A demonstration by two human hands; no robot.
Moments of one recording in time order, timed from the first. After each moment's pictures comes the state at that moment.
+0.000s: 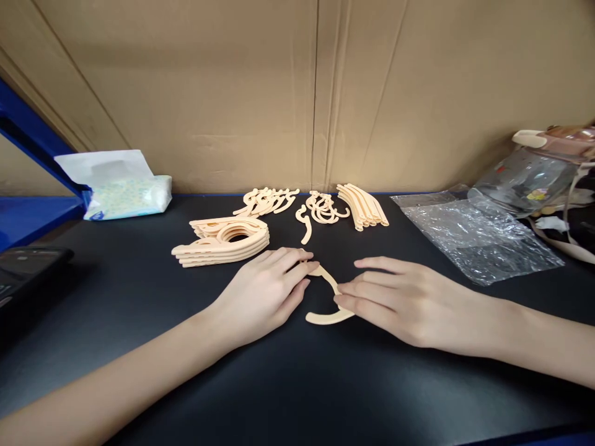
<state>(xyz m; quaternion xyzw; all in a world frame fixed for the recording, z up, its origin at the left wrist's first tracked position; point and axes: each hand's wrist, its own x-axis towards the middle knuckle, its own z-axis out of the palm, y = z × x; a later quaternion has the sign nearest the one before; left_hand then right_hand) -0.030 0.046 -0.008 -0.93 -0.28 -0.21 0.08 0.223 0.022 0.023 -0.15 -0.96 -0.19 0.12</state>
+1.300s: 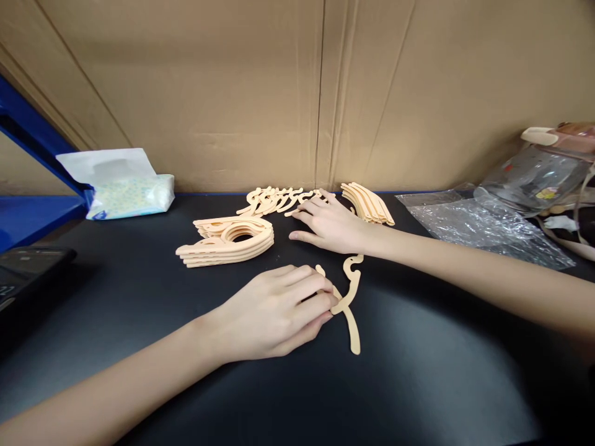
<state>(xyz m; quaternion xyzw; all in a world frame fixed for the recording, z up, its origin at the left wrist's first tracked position) -0.029 0.039 0.004 -0.97 -0.14 -0.21 0.03 0.153 0.146 -0.007 -0.33 -0.93 -0.13 0.12</state>
